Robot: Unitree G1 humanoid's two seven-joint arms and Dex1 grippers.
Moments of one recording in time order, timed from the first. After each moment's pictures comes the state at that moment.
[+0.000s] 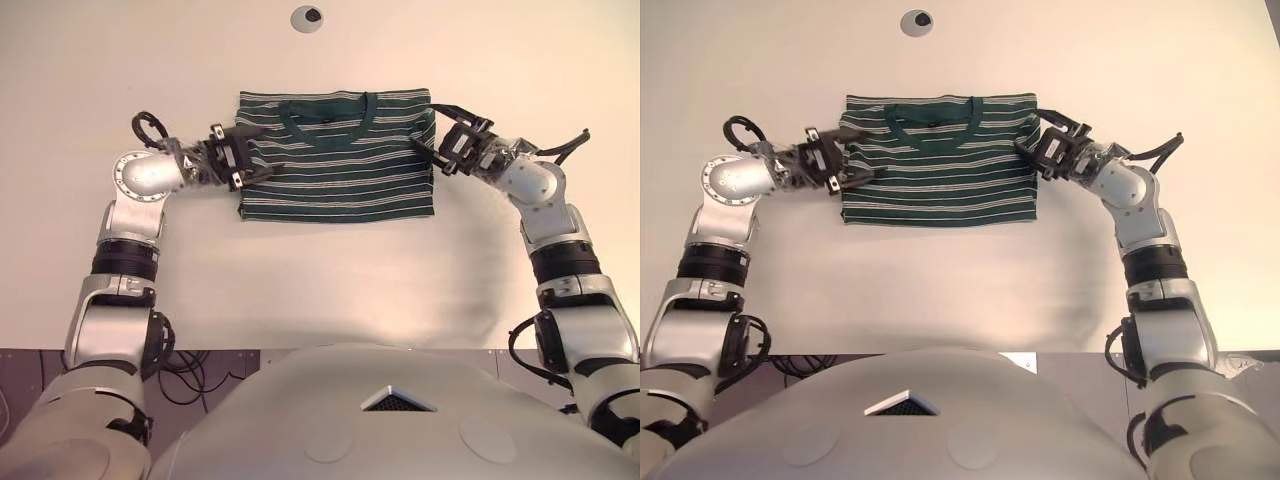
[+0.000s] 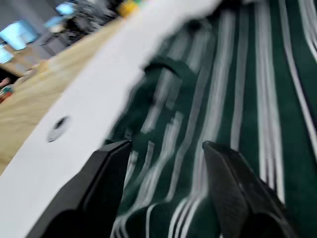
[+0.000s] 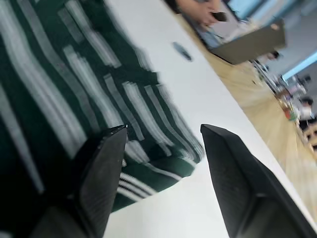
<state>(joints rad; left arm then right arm) -0.33 0.58 -0.20 0.57 0.21 -0.59 -0.90 -0.33 -0.49 0.19 0.60 -0.29 -0.58 0.57</state>
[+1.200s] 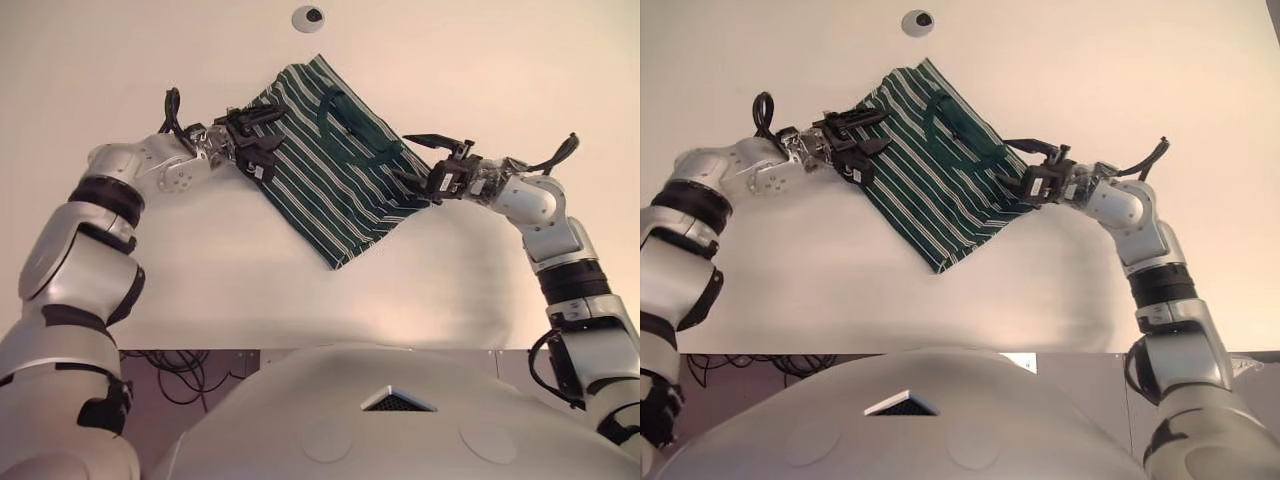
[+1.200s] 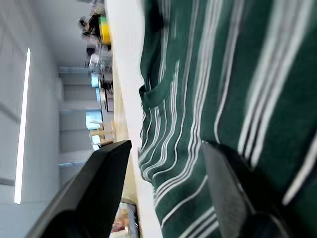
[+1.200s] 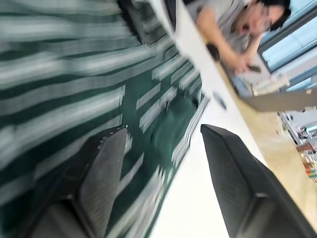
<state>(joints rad) -0.70 0.69 -0.73 0.93 0.82 -0.83 0.05 -0.22 -0.58 0.26 0.40 -0.29 -0.62 0.63</state>
